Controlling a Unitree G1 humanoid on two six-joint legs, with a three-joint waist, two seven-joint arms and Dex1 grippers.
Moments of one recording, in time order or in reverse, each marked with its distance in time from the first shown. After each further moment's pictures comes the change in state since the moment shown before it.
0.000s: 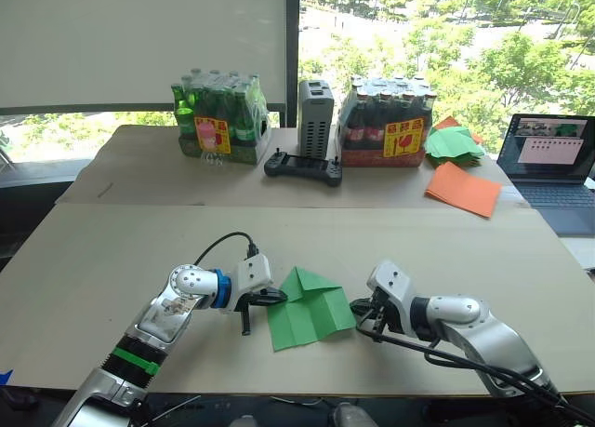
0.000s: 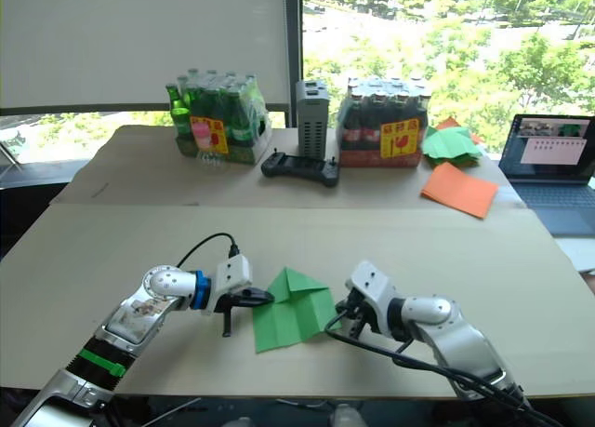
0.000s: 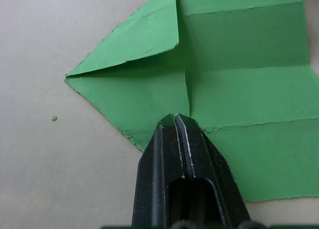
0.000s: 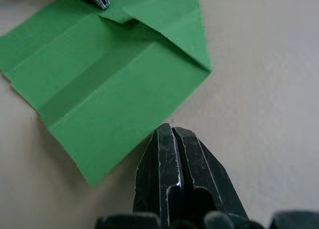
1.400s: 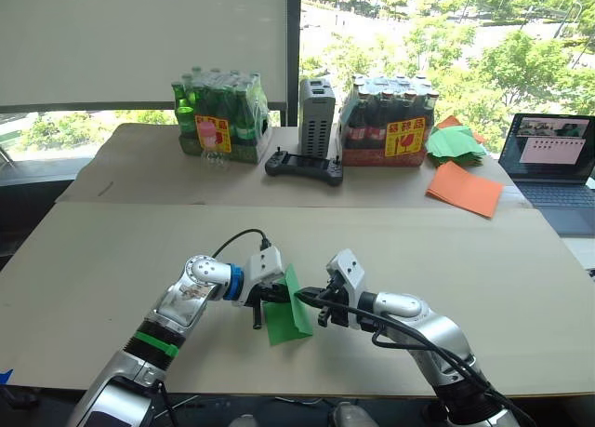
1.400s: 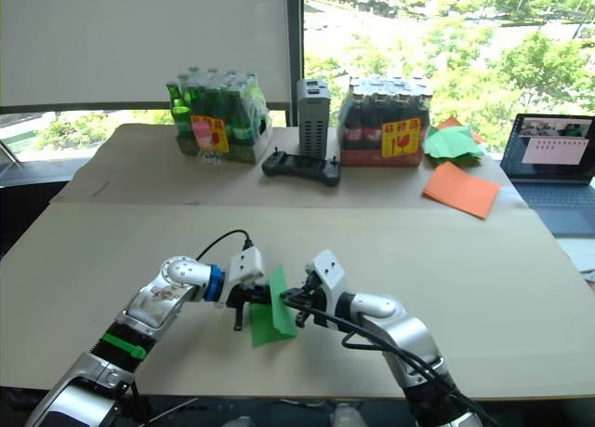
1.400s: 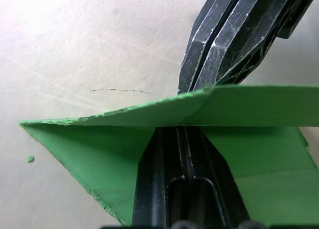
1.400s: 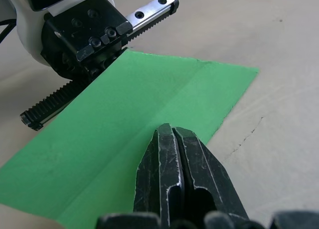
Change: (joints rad) left arm -0.102 -0.093 -0.011 0.112 -0.023 0.074 -0.090; right arm -0.092 0.271 0.068 0.111 0.110 -0.022 -0.157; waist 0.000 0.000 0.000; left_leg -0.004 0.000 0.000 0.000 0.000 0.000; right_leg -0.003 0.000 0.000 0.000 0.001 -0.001
